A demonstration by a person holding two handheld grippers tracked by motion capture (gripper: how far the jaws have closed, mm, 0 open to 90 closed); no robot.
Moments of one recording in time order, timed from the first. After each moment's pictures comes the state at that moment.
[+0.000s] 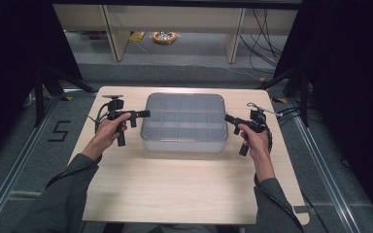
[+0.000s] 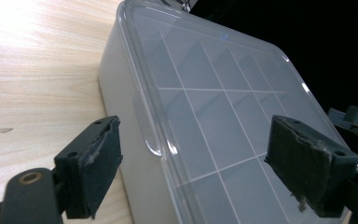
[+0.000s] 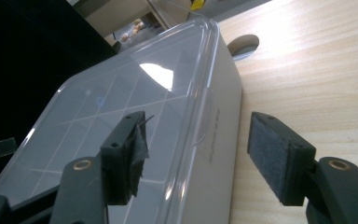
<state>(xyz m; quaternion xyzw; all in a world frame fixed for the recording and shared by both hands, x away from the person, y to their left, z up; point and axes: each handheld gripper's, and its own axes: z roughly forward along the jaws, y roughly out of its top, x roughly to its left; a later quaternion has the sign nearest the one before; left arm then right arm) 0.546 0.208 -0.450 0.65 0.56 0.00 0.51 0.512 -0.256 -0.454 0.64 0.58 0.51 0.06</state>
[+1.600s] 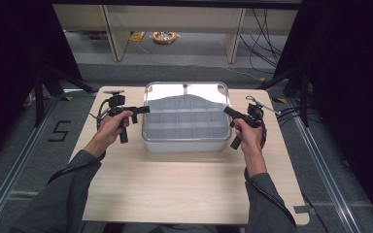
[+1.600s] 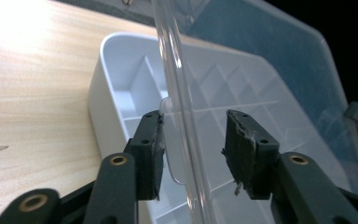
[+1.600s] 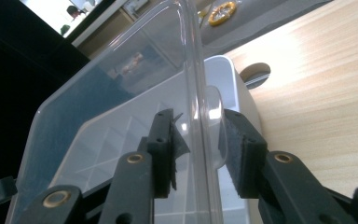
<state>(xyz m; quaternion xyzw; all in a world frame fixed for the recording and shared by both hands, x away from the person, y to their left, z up) 0.537 0.199 -0.425 0.64 0.57 0.03 0.52 0.511 -0.237 -0.432 0.65 0.52 0.55 0.10</state>
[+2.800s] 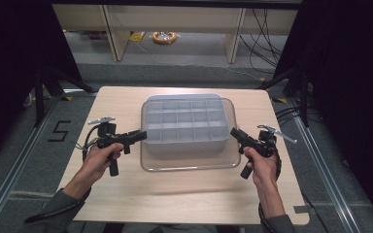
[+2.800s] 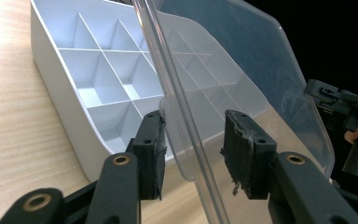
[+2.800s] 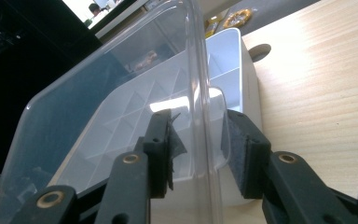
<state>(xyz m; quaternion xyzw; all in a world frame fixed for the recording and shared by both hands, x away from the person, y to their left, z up) 0.425 0.201 -0.425 0.66 0.50 0.02 0.56 0.412 -0.251 -0.433 0.61 0.55 0.56 0.11</state>
